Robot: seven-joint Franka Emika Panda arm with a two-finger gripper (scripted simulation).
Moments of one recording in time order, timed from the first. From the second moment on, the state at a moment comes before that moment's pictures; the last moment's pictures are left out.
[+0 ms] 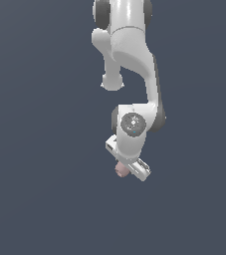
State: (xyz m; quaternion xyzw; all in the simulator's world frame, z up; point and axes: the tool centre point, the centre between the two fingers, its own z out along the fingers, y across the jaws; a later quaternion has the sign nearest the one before) arm 0.080 0.055 0.059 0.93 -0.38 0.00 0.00
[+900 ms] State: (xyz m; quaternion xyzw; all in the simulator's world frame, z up) arm 0.075 0.042 0.065 0.93 -0.38 0.00 0.00
